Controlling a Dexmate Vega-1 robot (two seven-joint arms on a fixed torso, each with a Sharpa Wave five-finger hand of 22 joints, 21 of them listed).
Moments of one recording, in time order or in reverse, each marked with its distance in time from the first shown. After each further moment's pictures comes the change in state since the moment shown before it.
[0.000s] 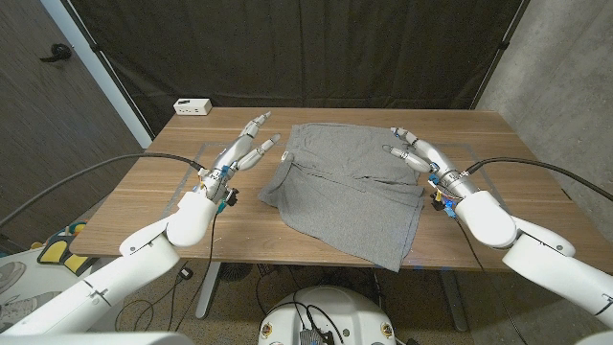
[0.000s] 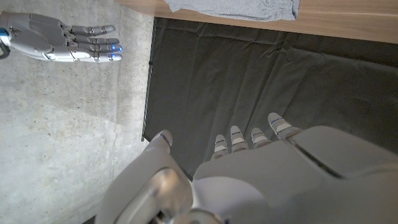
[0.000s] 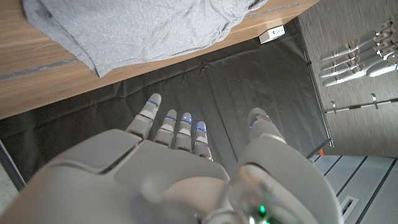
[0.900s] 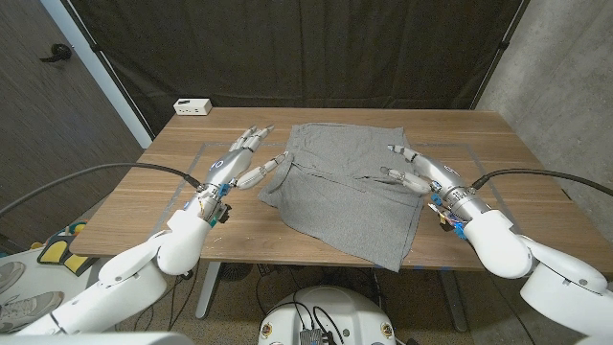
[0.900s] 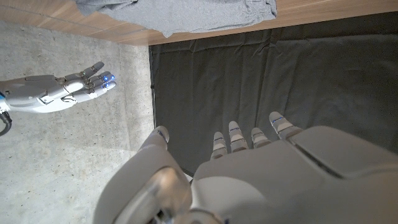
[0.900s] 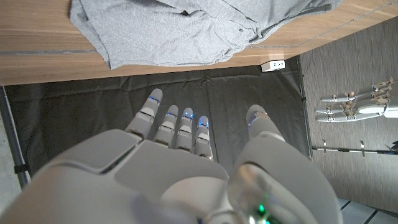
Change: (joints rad) left arm 0.210 0.036 -0.101 -0.182 0.229 0.162 0.033; left_hand 0.040 -0.020 0.004 -0.043 -0.031 0.040 -0.015 0.000 0.000 0.048 -0.005 0.008 0.000 0.000 0.000 0.000 0.000 0.002 0.023 -0.004 0.000; right arm -0.241 -0.021 0.115 -0.217 -0.234 -0.193 0.015; right_hand 0.027 0.012 0.019 -0.026 -0.008 0.090 -0.018 0.012 0.000 0.069 -0.005 0.000 0.000 0.072 -0.022 0.012 0.006 0.051 0.001 0.008 0.000
